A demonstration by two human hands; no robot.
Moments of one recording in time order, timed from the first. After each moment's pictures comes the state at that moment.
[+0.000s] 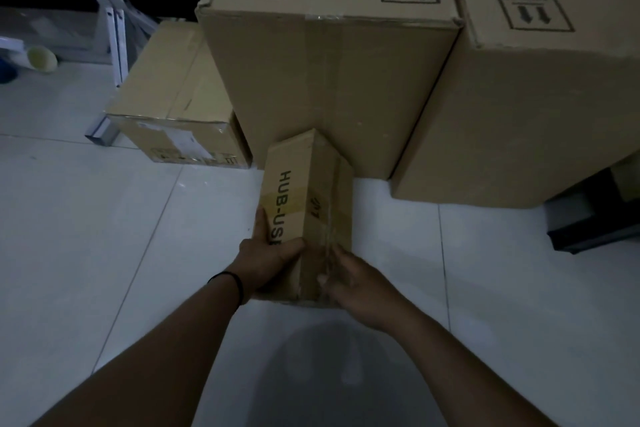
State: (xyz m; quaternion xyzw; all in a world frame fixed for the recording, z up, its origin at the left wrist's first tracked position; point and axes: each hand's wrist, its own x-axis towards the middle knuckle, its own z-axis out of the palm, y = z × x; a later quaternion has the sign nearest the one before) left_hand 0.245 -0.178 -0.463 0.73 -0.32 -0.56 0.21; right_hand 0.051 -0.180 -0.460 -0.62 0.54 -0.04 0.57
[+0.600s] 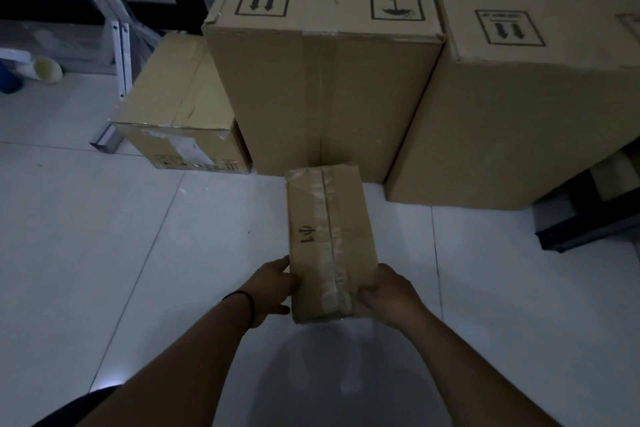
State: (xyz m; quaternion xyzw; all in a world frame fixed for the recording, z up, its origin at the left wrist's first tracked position) left_hand 0.225 -0.154 -0.474 0.70 -0.23 -0.65 0.17; right_hand 0.020 -0.175 -0.467 -0.56 0.67 0.04 0.49
